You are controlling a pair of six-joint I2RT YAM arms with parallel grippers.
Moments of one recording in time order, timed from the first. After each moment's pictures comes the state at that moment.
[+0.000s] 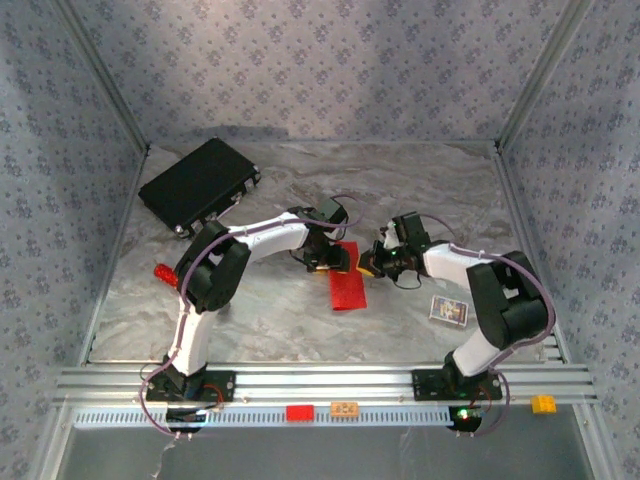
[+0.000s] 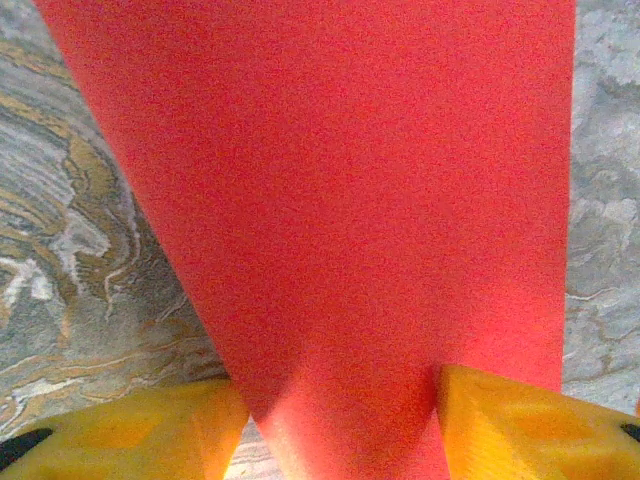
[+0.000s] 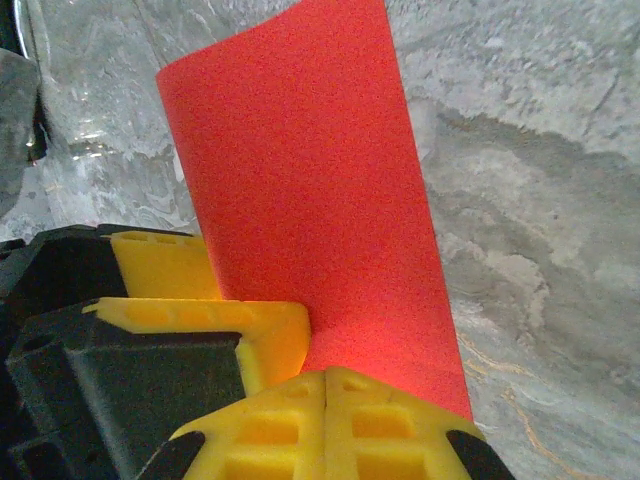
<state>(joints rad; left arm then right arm) -0.79 2.08 1.48 -0.71 0.22 -0.64 0.35 1.60 0.73 -0.11 -0.62 0.79</state>
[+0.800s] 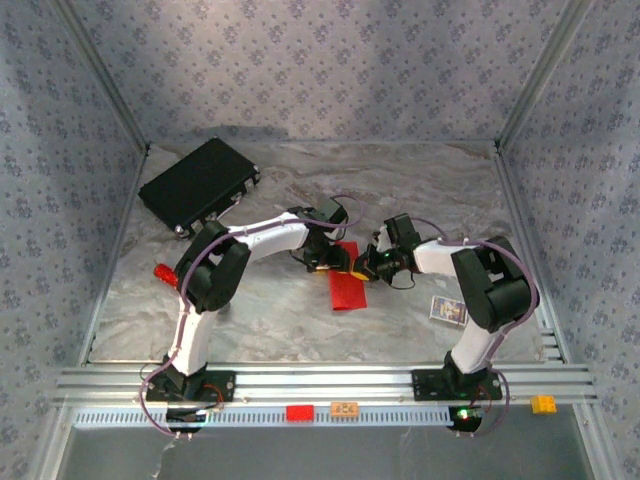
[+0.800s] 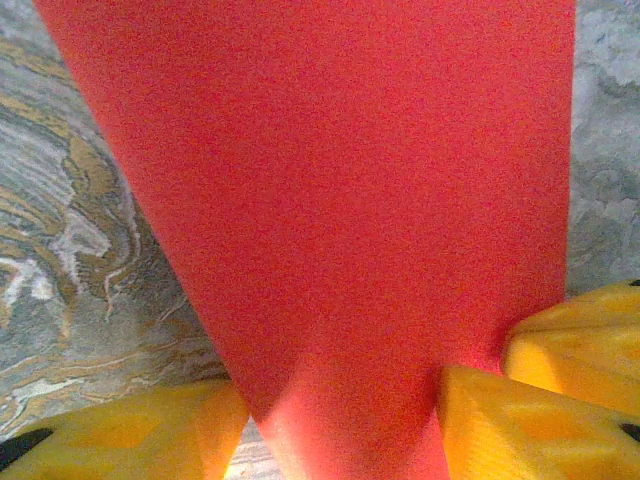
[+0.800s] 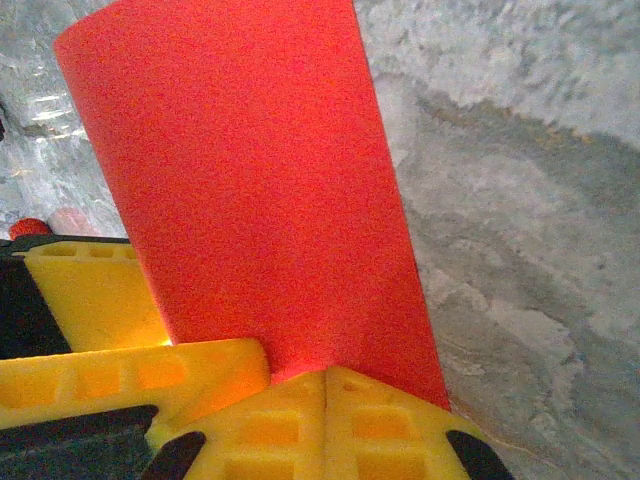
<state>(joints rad) -0.79 2.08 1.48 -0.71 0.22 -0.64 0.38 1.72 0.76 -0.08 -0.65 0.79</state>
